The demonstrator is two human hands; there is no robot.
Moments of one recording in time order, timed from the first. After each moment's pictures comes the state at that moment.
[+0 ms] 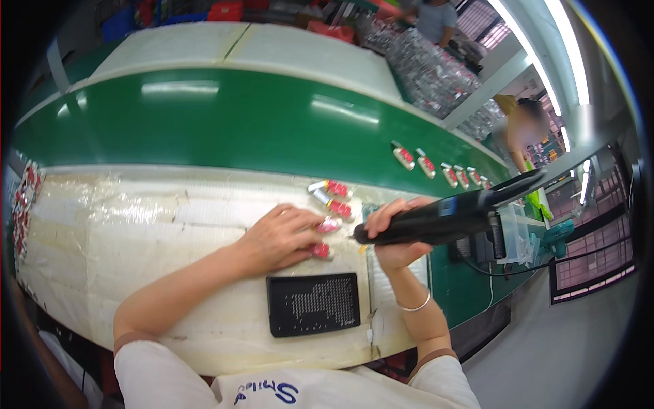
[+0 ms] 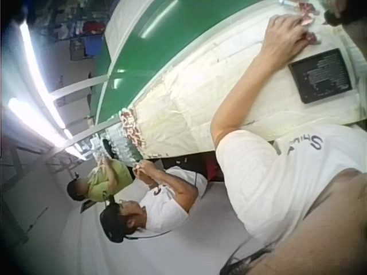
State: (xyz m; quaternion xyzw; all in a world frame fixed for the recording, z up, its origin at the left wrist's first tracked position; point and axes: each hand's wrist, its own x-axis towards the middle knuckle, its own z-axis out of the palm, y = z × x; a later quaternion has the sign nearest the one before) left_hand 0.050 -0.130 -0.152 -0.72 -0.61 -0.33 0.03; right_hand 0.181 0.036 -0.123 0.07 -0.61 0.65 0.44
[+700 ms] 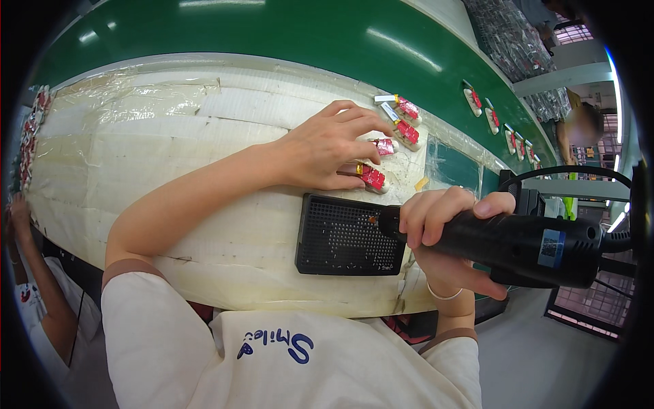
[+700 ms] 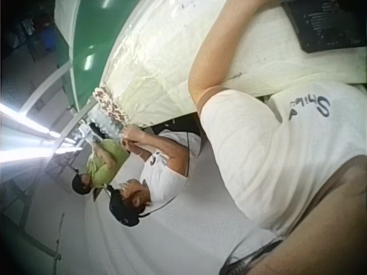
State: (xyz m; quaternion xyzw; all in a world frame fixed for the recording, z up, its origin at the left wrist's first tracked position) left_hand 0.050 -0.128 -0.157 -0.70 -0.61 -0.37 0.02; right_hand 0.217 -0.011 -0.096 0.19 -0.55 0.78 0.23
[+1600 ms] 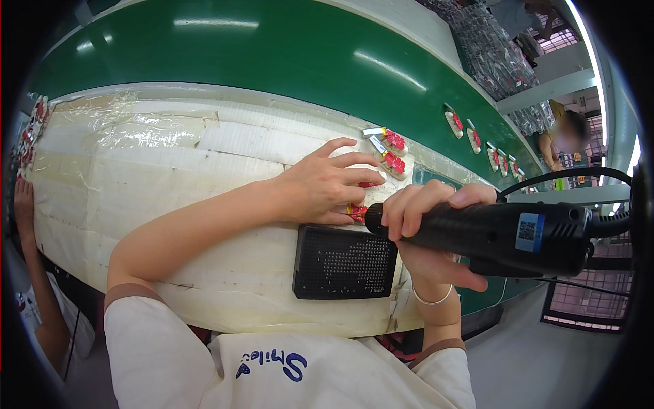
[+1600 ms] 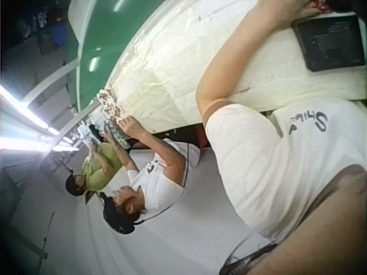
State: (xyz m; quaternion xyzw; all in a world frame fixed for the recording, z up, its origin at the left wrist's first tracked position) left_hand 0.049 -0.128 -0.161 -0.73 -0.60 -0.32 0.04; right_hand 0.174 -0.011 -0.092 0.22 -0.63 0.67 0.32
